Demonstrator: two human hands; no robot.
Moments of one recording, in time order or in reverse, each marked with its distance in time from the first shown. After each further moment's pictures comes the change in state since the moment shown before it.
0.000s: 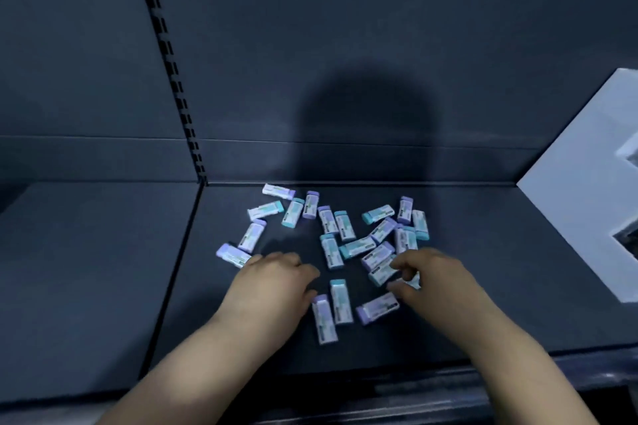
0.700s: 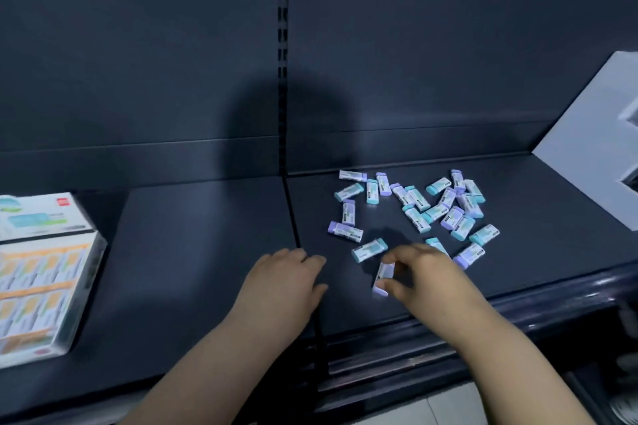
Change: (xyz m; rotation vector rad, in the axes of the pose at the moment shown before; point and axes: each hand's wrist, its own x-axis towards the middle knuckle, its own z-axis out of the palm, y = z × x) left_hand -0.099 -0.137 -0.033 -0.044 -0.034 0.084; right_hand -0.052 -0.187 0.068 0.002 0.054 0.109
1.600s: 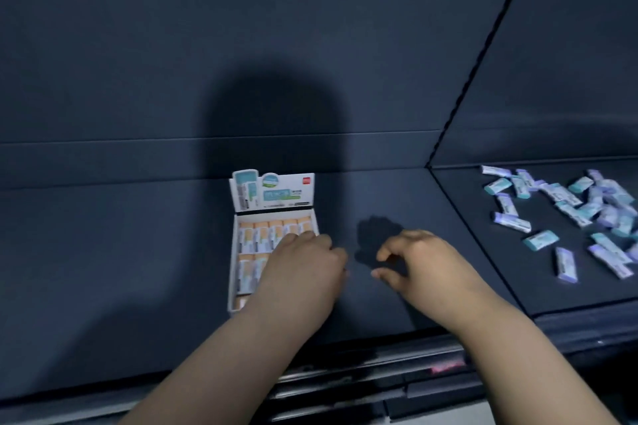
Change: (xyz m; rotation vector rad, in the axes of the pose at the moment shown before) left_hand -0.131 -0.212 -0.083 0.088 -0.013 0.036; right_hand 0.004 -0.265 0.101 -0.128 -0.015 -0.255
